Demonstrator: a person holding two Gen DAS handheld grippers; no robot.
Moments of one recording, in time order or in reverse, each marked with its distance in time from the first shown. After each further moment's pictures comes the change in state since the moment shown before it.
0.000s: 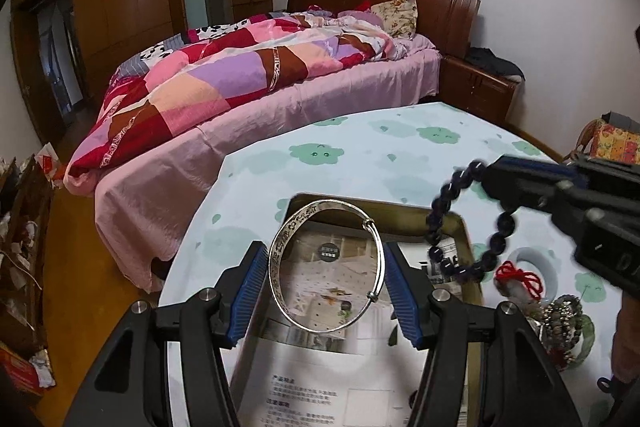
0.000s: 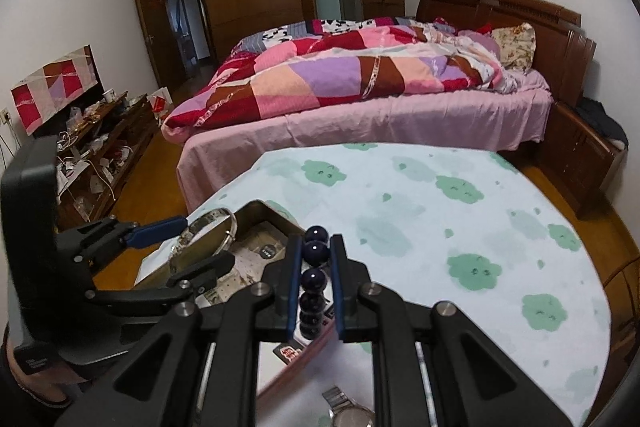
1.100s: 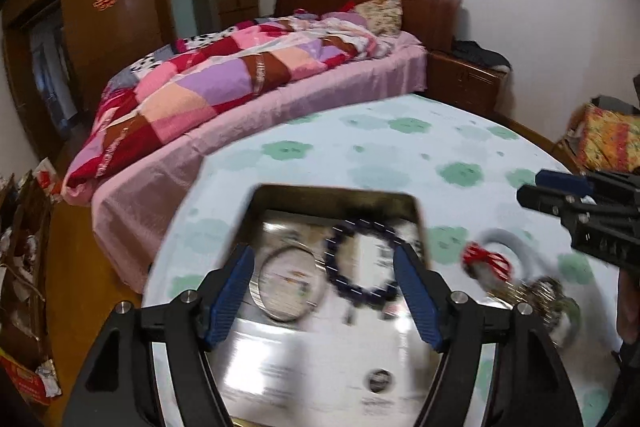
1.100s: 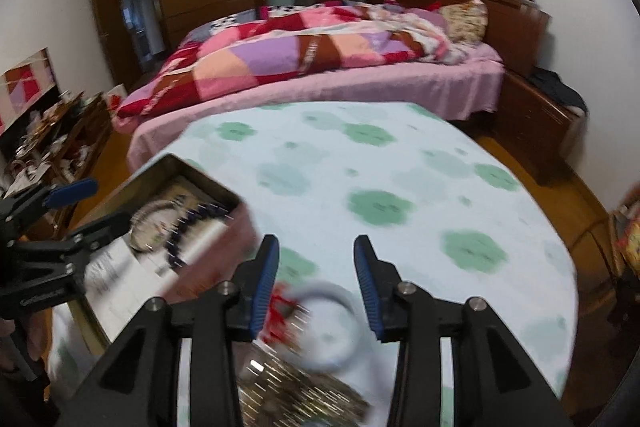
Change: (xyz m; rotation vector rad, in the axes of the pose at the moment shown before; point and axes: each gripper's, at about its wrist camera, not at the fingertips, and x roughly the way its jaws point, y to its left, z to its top) left arm -0.021 -0.040 -0.016 0.059 -0.007 -0.024; right arm -0.039 -0.070 -0.052 0.083 0.041 -0.169
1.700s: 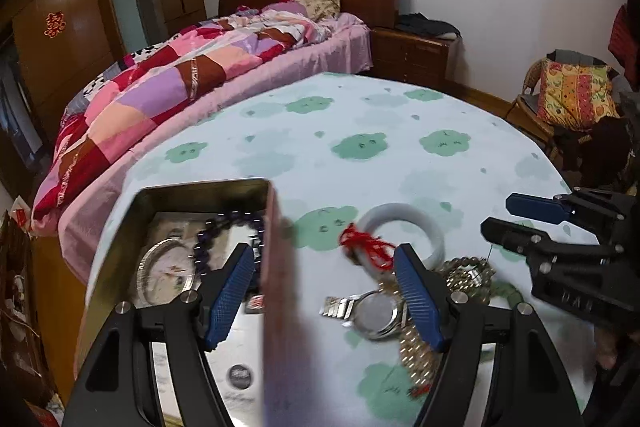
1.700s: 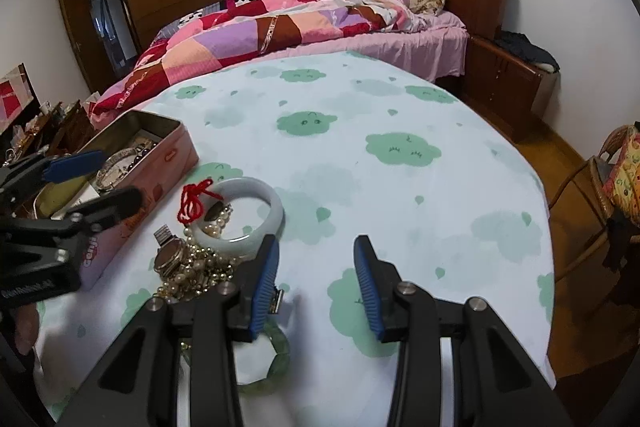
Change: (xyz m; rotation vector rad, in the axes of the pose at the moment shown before) left arm 0.011 -0.097 -0.003 0.139 0.048 -0.094; right arm -0.013 -0.048 -0.066 0.083 0.038 -0.041
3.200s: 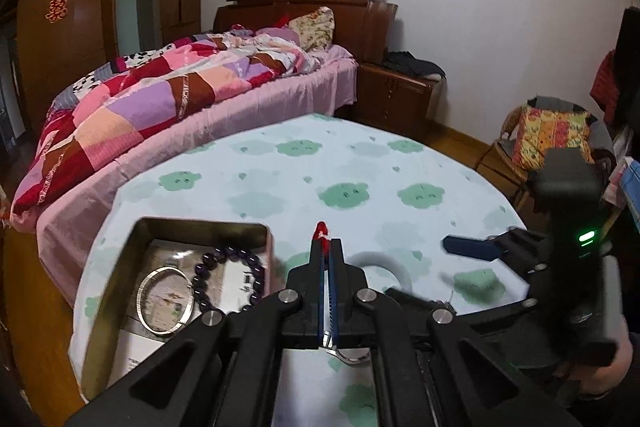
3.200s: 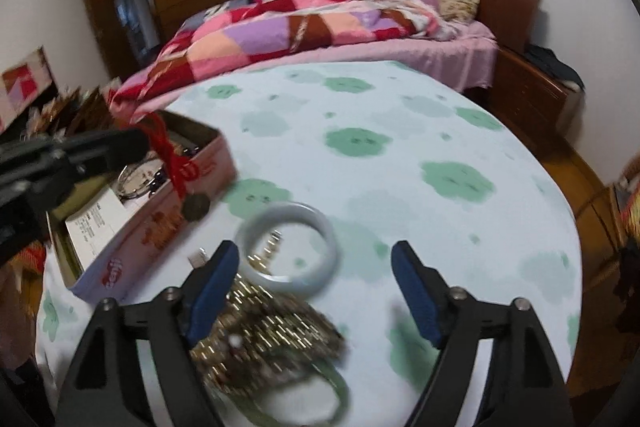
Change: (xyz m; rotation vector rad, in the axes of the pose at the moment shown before) left arm -0.037 0.029 0.015 -0.096 -0.126 -0.111; right arm 0.018 0.040 0.021 -0.090 0.015 0.062
